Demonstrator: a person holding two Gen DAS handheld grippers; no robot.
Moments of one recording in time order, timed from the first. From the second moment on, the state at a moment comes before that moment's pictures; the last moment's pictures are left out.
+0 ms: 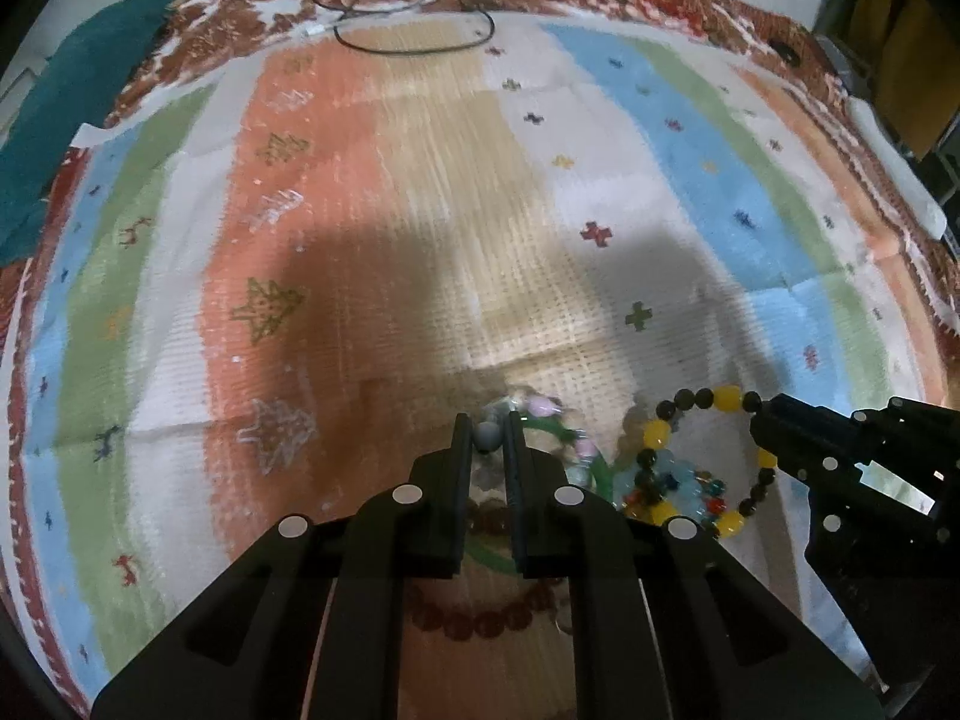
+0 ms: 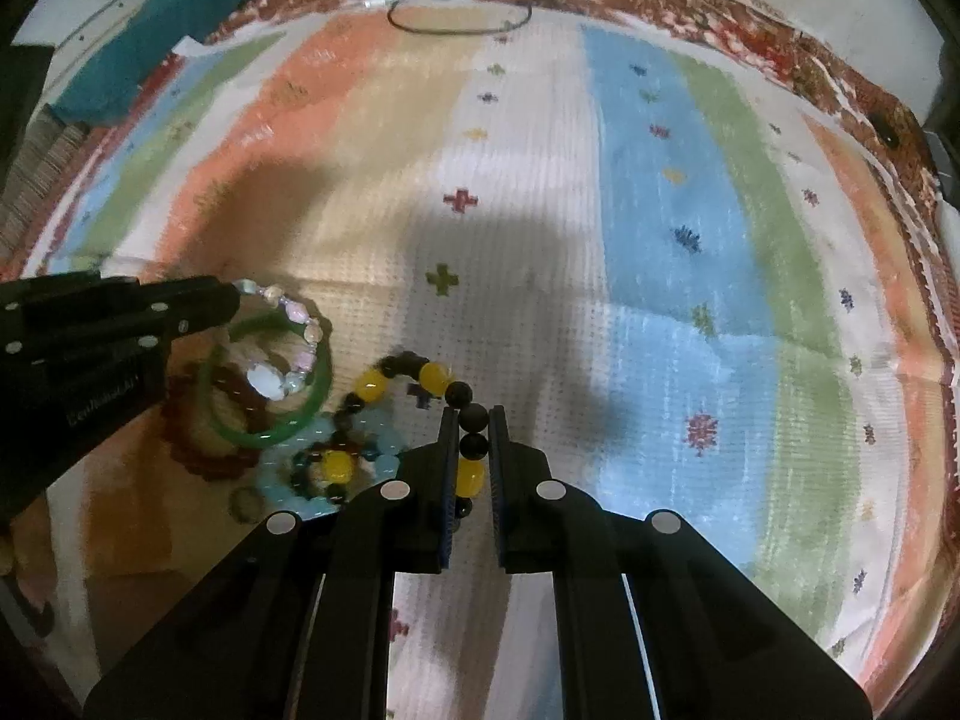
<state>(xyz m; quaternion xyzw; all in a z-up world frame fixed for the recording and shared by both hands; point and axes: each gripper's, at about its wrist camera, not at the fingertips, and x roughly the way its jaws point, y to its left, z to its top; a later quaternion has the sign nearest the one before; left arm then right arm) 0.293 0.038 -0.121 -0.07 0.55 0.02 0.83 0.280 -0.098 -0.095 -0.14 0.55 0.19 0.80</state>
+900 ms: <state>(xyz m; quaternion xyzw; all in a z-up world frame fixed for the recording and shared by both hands) 0.215 0.024 -0.042 -0.07 0.48 0.03 0.87 0.229 -0.107 -0.027 -0.10 0.49 0.23 0.84</state>
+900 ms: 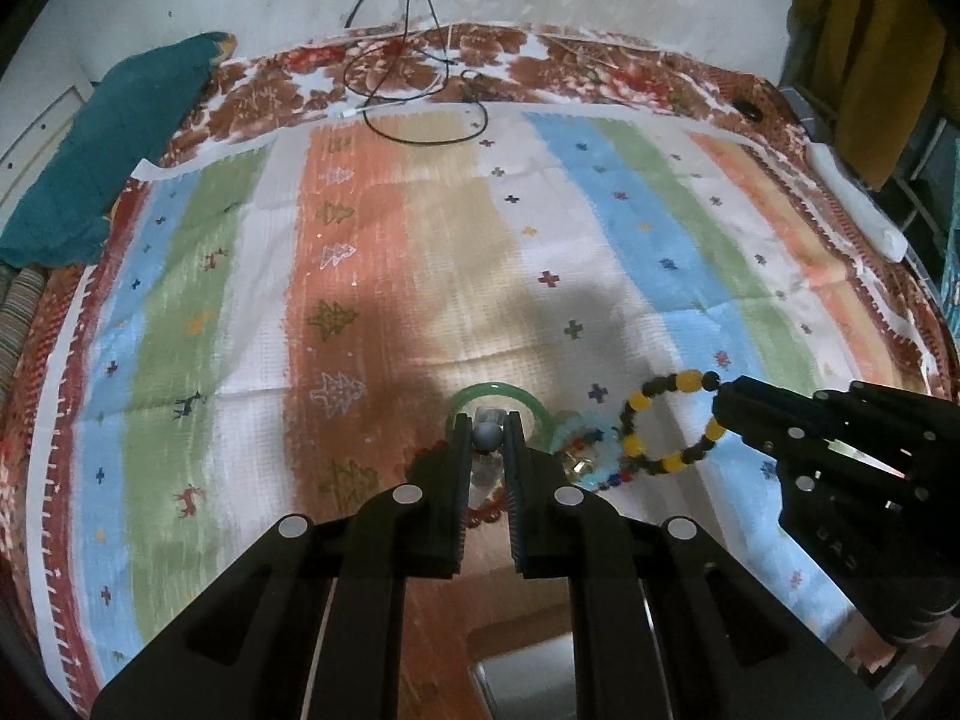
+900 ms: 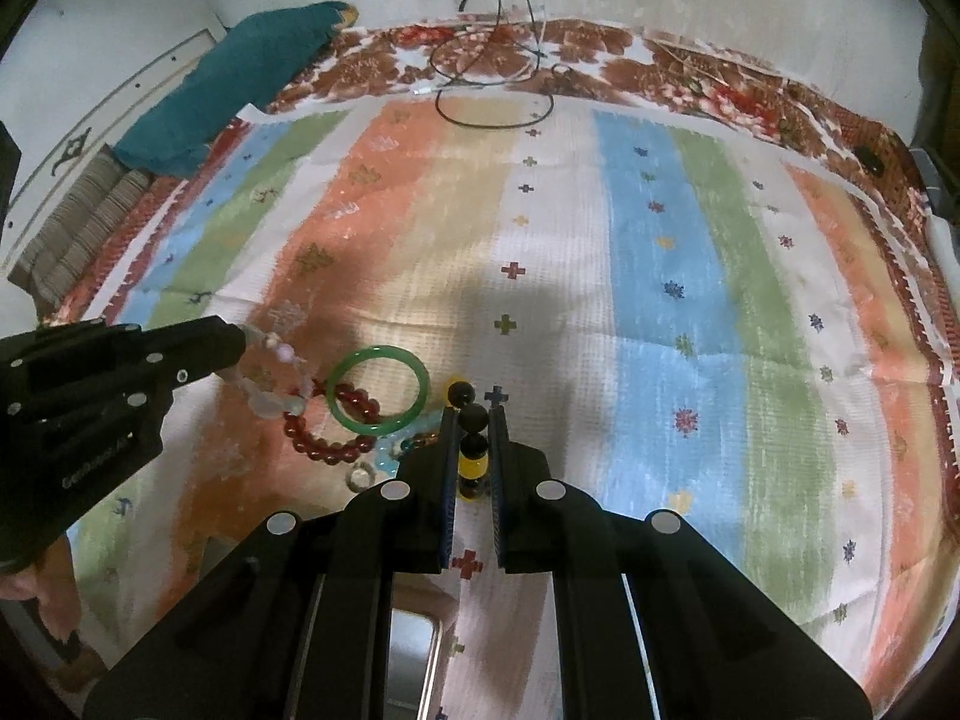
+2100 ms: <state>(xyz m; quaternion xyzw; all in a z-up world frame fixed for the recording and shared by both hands) 0.121 -0.011 0.002 -0.07 0.43 0.00 0.90 0.138 -0.121 0.031 -0.09 0.41 0.29 0.86</state>
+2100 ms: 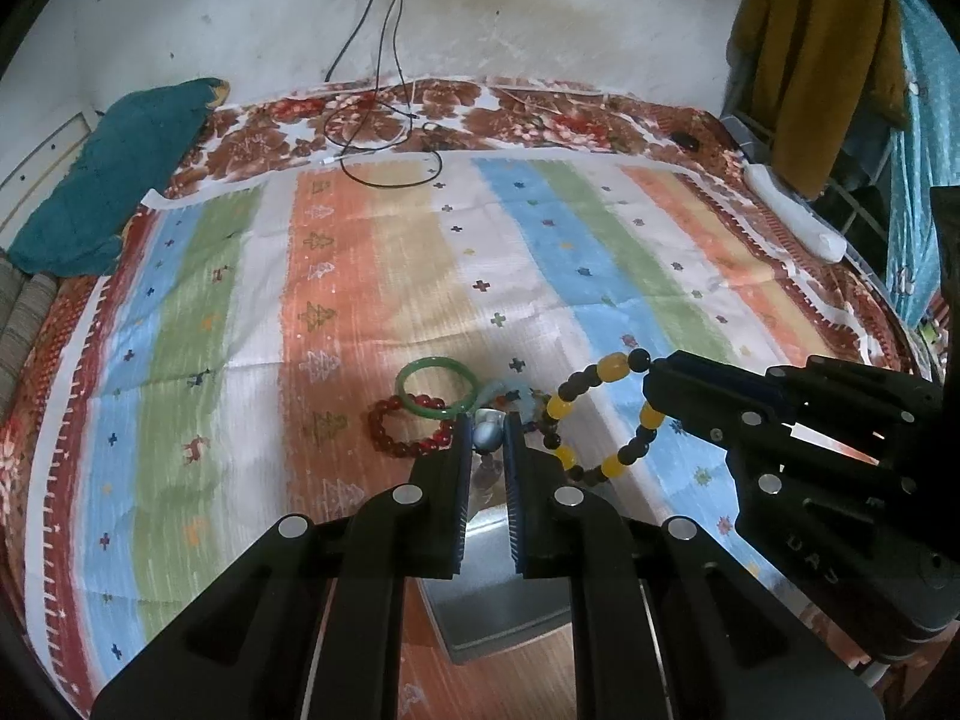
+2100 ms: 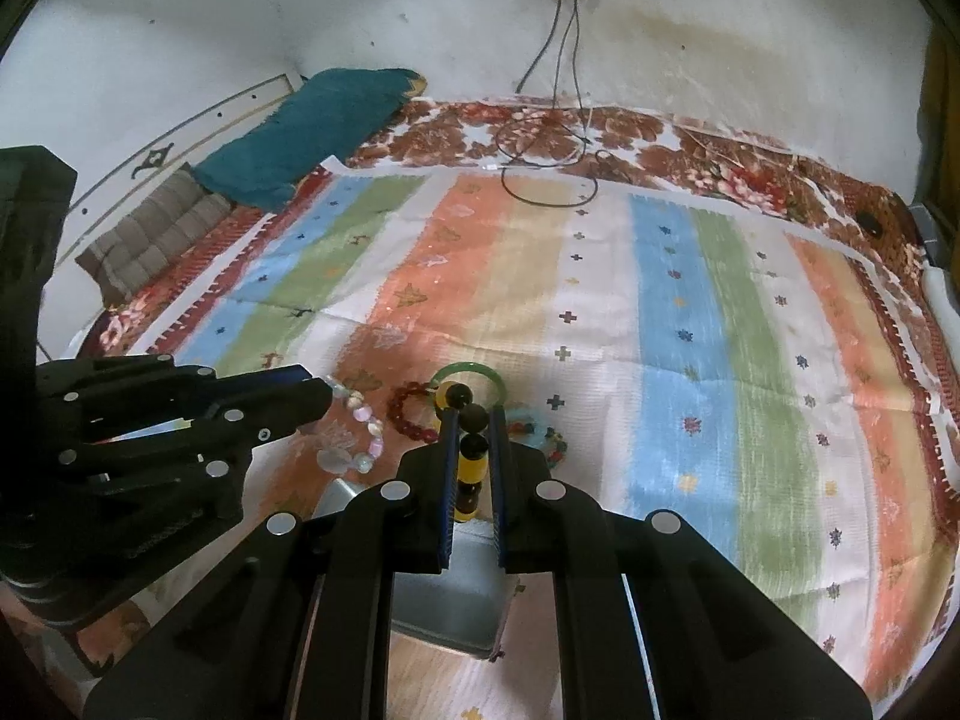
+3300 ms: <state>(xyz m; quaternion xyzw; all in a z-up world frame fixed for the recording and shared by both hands) 0.078 -0.007 -0.007 -0.10 0.43 0.03 0.89 0.124 -0.148 0.011 -0.07 0.45 0.24 0.86</state>
